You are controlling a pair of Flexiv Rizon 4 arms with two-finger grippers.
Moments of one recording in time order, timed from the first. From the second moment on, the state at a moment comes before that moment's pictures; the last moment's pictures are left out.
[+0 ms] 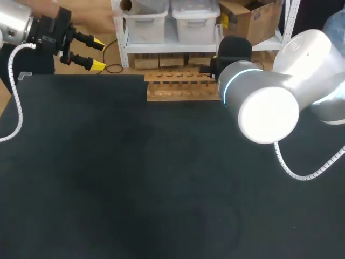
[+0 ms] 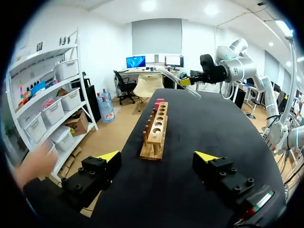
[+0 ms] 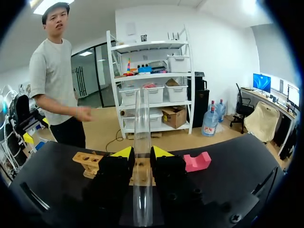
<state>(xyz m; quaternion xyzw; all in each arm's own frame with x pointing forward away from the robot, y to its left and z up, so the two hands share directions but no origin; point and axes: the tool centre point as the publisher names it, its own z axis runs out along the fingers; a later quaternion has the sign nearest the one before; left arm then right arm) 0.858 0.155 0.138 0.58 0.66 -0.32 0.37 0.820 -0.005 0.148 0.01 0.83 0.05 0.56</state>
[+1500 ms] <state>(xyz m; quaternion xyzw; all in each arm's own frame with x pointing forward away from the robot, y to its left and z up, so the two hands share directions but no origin) 0.858 0.155 0.138 0.58 0.66 -0.32 0.37 0.830 0.040 0.114 -0.01 0.84 0.04 0.54</state>
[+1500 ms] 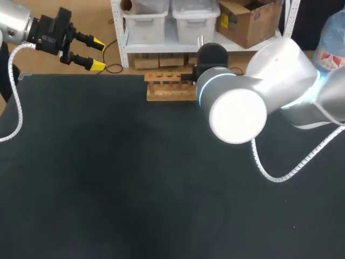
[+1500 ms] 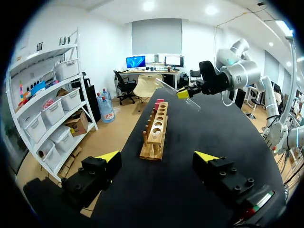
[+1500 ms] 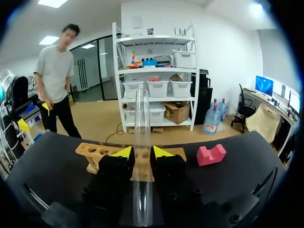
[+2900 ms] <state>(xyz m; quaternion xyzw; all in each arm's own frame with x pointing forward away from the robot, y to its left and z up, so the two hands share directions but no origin) 0.858 0.155 0.138 0.58 0.66 -0.32 0.37 0.837 0.061 0.051 -0.02 0.89 0.01 0.46</state>
